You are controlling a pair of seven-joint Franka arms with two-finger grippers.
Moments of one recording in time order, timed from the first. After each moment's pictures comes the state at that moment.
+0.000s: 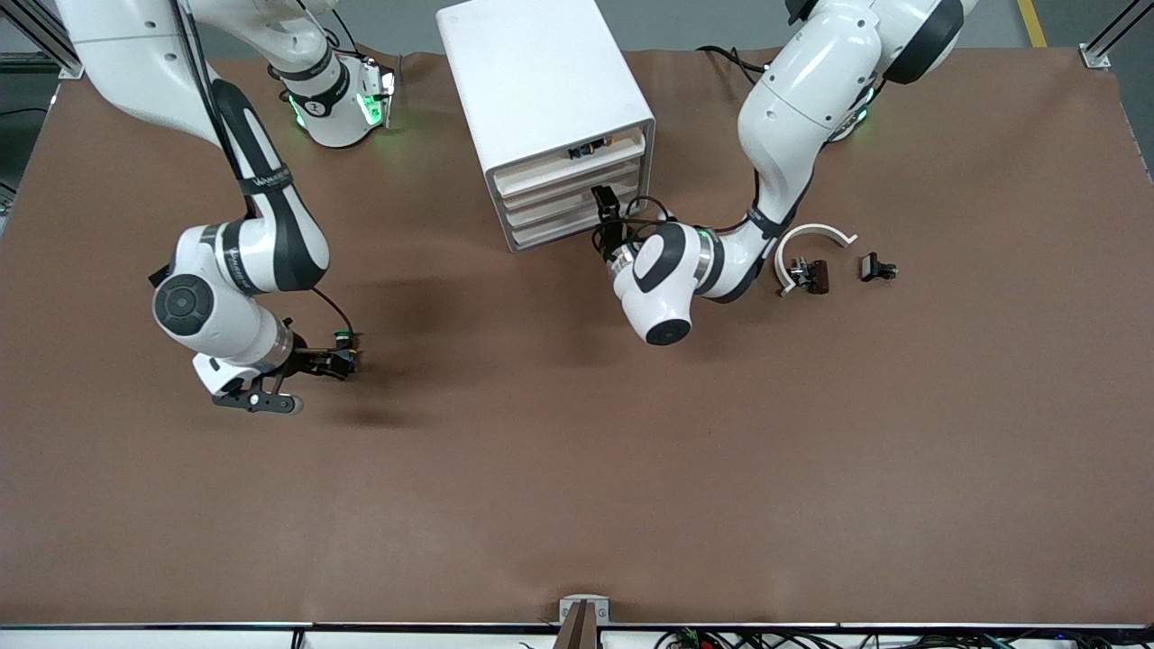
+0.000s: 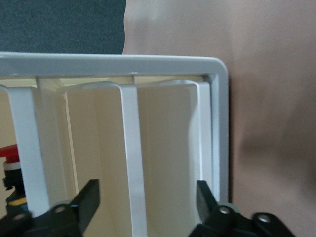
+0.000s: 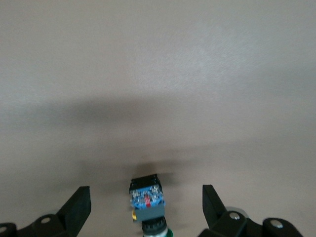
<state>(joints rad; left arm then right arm) -0.53 0.82 -0.21 -1.62 -0.76 1.63 -2.19 0.16 0.44 -0.04 -1.99 0.01 2.40 0.23</state>
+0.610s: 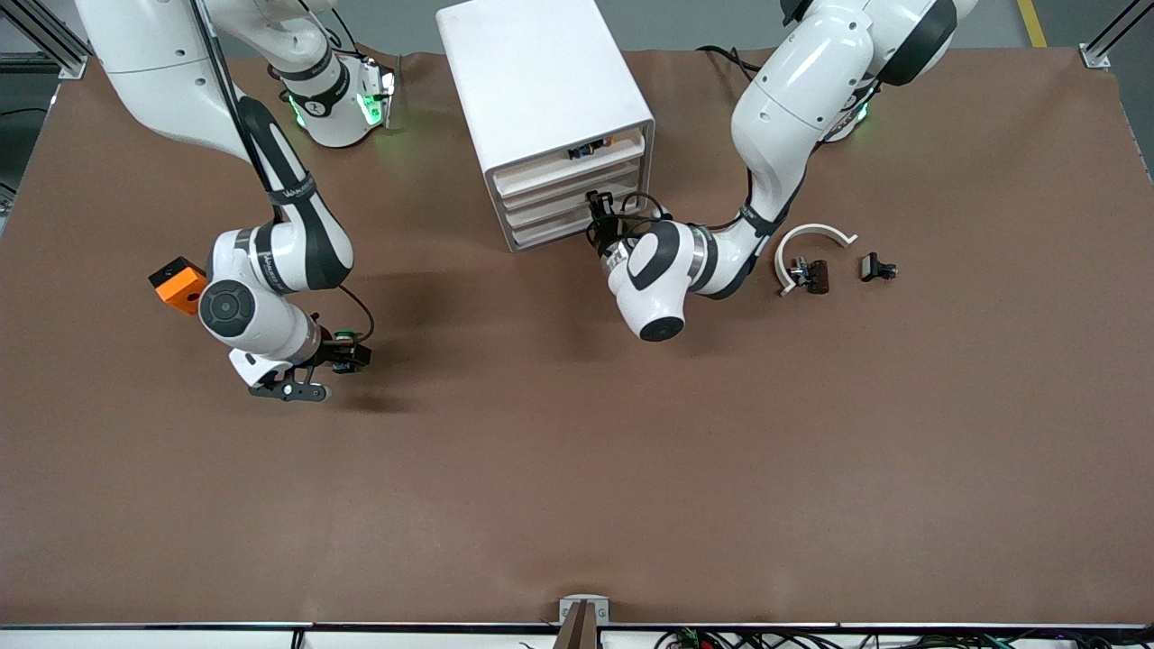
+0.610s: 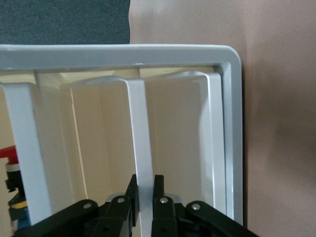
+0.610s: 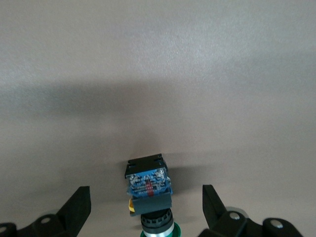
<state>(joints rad) -0.53 0.83 -0.20 -1.62 -0.80 1.61 -2.16 0.18 0.46 -0.04 -2.05 0.01 2.41 0.23</state>
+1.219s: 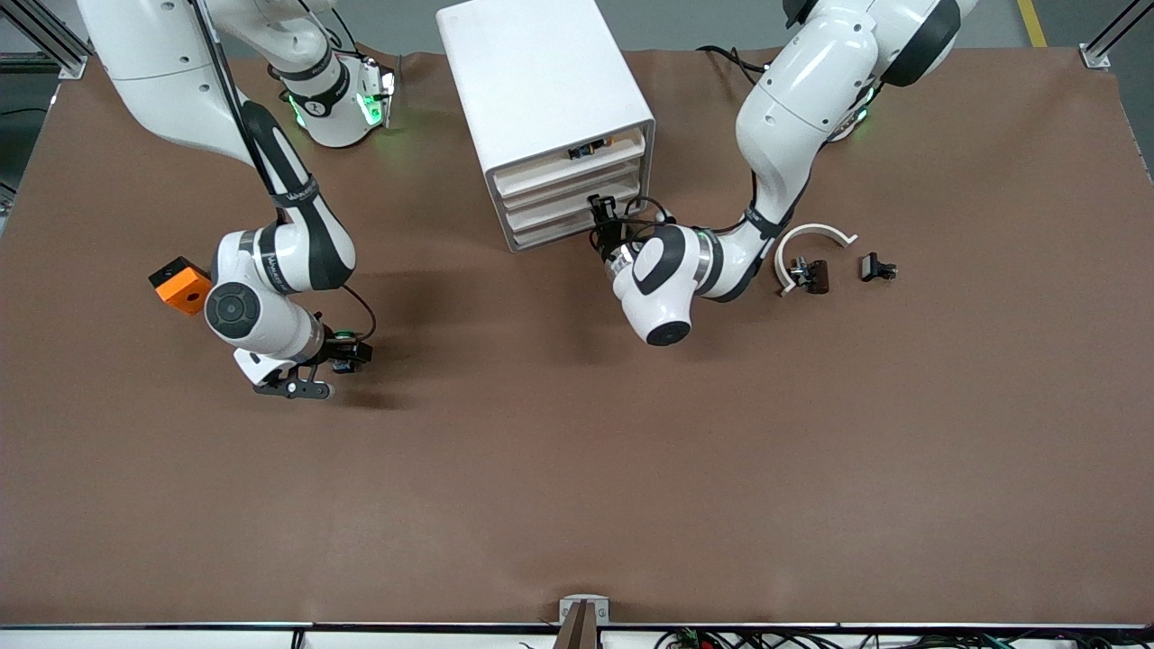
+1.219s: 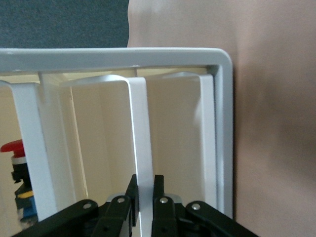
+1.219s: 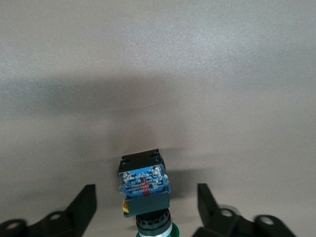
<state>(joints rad) -0.52 0.83 -0.19 -1.61 -0.80 1.62 -2.16 0.18 0.48 -0.04 -2.06 0.01 2.42 0.23</state>
